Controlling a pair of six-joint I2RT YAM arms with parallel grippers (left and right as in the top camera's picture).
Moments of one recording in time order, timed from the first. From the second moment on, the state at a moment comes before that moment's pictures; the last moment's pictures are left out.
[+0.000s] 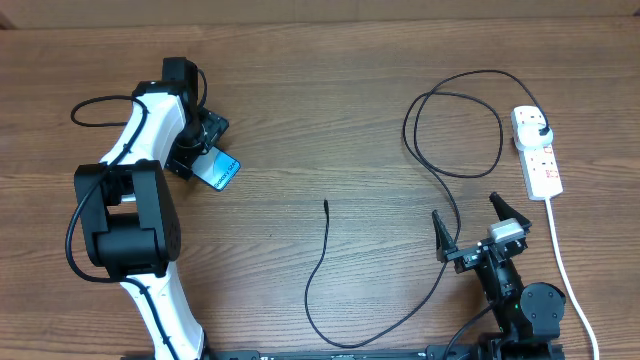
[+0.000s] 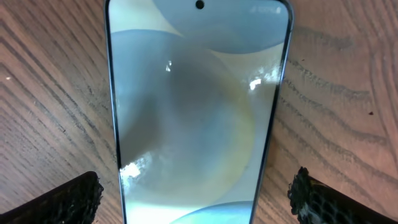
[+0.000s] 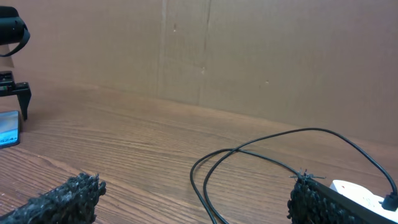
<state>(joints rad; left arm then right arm) 0.04 2.13 1.59 -0.93 -0.06 -0.99 0.01 0.01 0.02 -0.01 -0.28 -0.10</state>
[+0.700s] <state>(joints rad) 0.04 2.17 1.59 -0.94 -0.07 -0.99 0.01 0.01 0.02 -0.01 -0.28 -0.10</state>
